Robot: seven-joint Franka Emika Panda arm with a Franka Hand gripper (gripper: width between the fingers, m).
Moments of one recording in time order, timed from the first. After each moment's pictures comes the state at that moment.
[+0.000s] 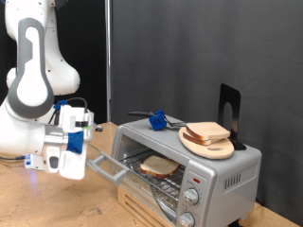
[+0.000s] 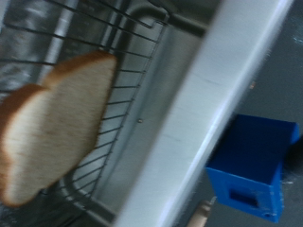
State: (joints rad) arm -0.43 0.00 -0.03 -2.64 1.22 1.69 -0.77
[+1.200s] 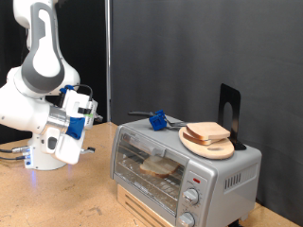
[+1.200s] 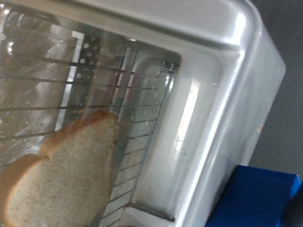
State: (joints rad) arm -0.46 -0.21 0.01 -2.74 1.10 1.77 -0.56
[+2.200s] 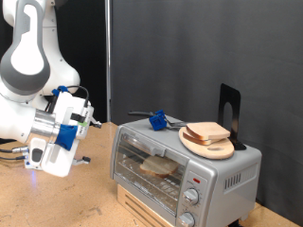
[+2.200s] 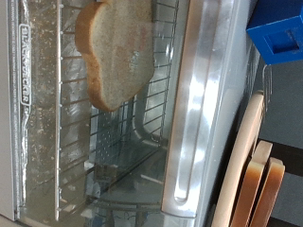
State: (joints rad) arm -0.48 0.00 -0.01 -2.45 1.15 1.76 -0.34
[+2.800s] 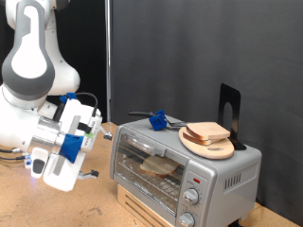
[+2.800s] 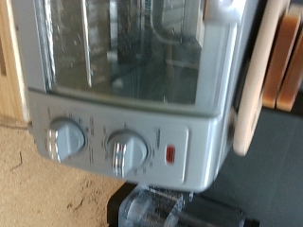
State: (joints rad) arm -0.47 0.16 0.04 -2.26 1.34 1.90 -0.24
